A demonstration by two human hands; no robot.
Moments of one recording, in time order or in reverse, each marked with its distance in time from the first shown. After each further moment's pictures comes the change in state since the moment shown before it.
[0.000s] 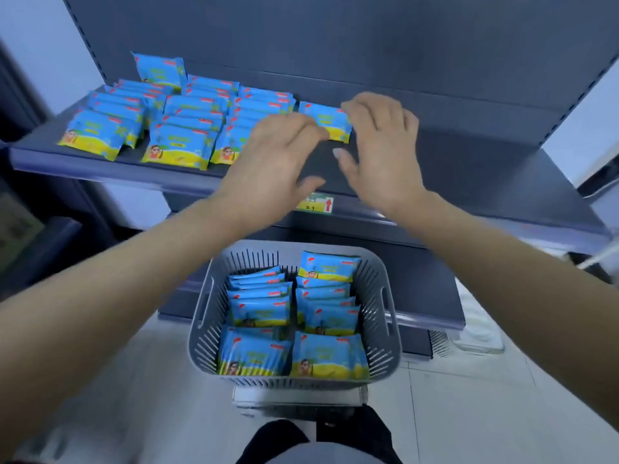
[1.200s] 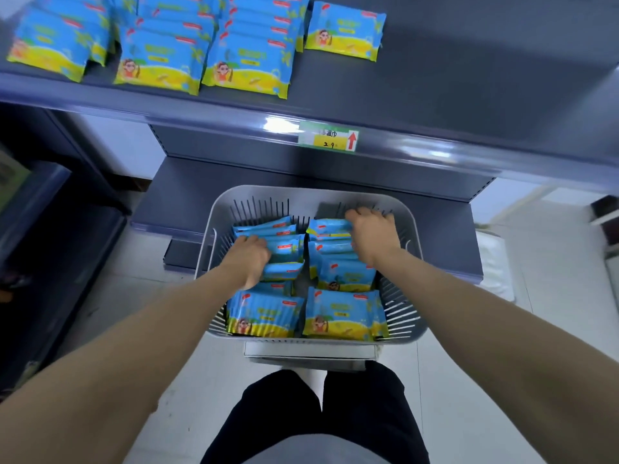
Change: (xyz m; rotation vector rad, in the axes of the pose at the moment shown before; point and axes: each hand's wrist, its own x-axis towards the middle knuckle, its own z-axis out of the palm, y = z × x) left_hand -0.208 -0.058 0.195 0.239 -1.089 -0.189; right_hand -0.154 0.013 0.198 -0.104 -0.759 0.154
